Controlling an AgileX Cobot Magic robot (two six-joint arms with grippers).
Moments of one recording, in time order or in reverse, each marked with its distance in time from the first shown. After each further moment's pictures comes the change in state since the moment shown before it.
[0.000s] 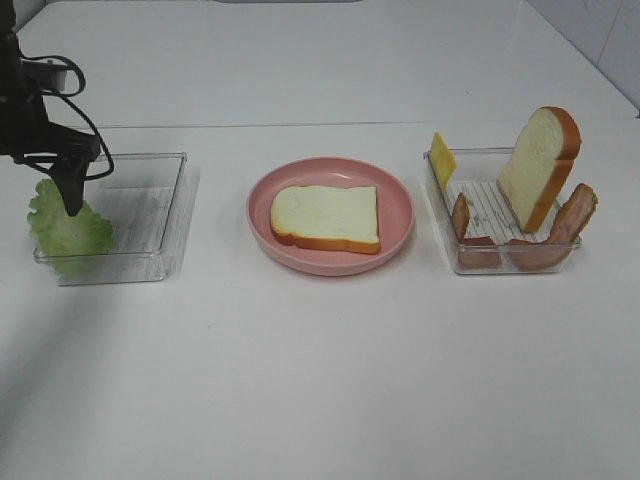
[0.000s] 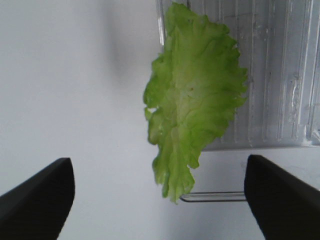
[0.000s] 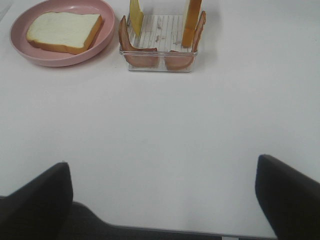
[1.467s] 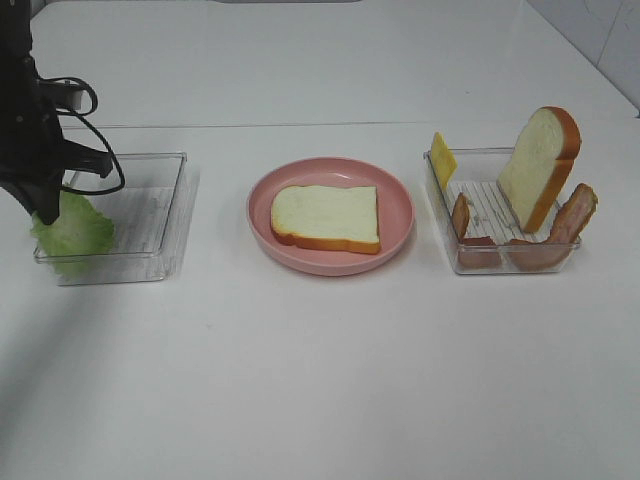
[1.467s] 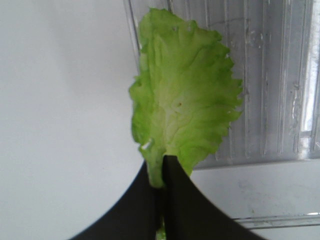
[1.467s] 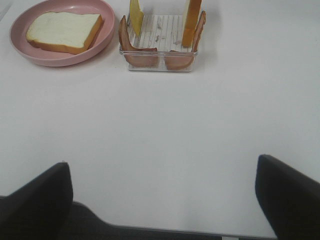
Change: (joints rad) left arm 0.000 0.041 0.000 -0.027 -0.044 0.048; right arm 0.000 0.000 0.000 0.000 0.000 0.000
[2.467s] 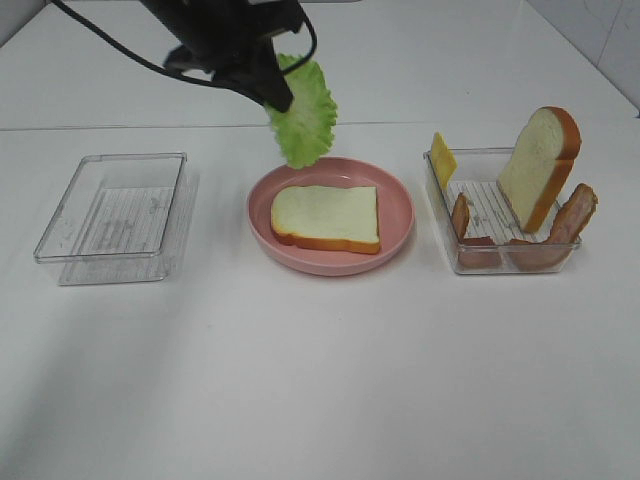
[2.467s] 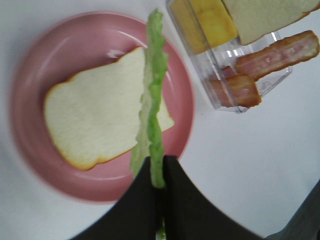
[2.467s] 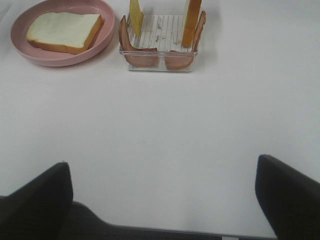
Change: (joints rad) left arm -0.274 0.031 -0.350 -0.647 -0.059 0.239; right arm 0.000 0.000 0.000 0.000 0.000 0.000
